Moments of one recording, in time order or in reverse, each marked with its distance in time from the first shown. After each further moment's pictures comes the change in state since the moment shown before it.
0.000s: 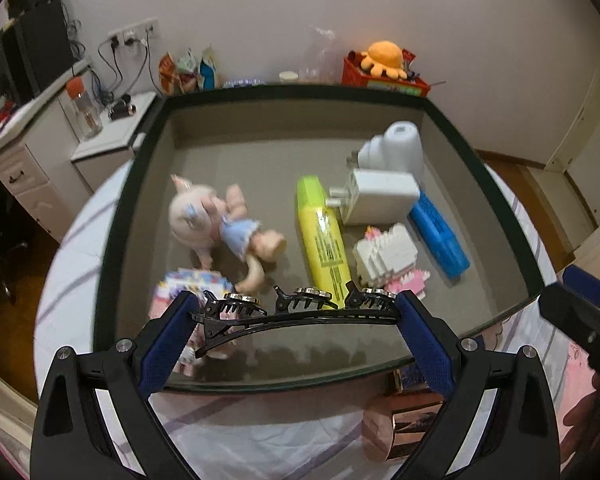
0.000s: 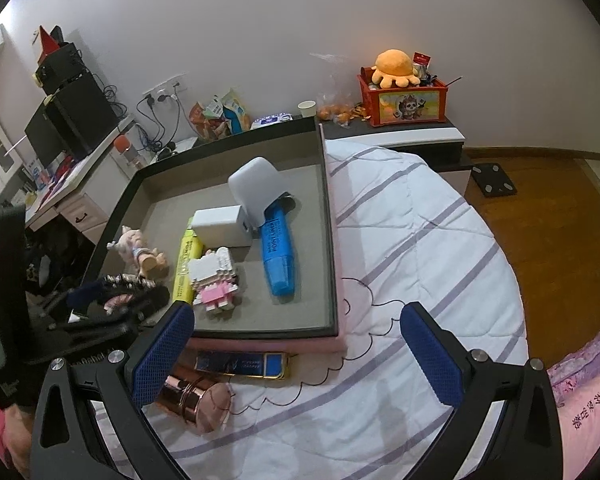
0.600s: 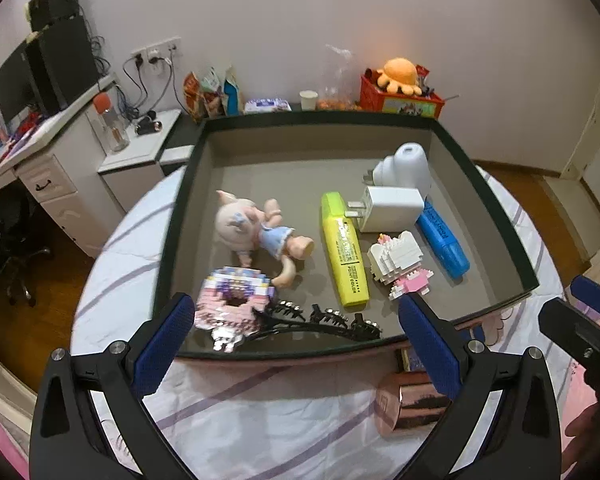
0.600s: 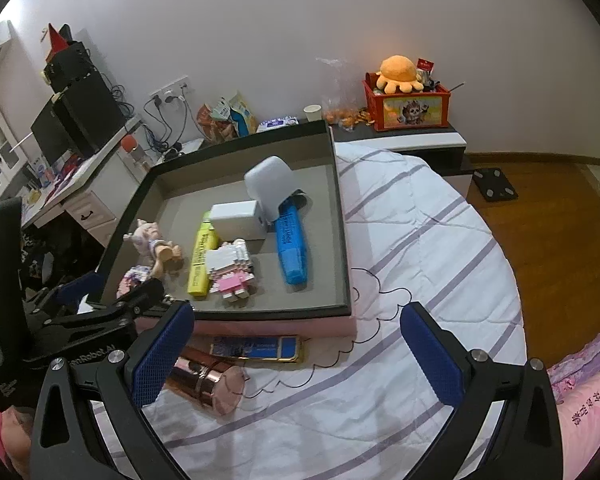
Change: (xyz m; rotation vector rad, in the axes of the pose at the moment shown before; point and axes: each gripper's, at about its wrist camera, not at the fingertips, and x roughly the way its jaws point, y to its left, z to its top) left arm -0.046 0.004 -0.008 -0.005 -0.081 0.087; right arm -0.019 0.015 -0.009 -0.022 -0.021 0.009
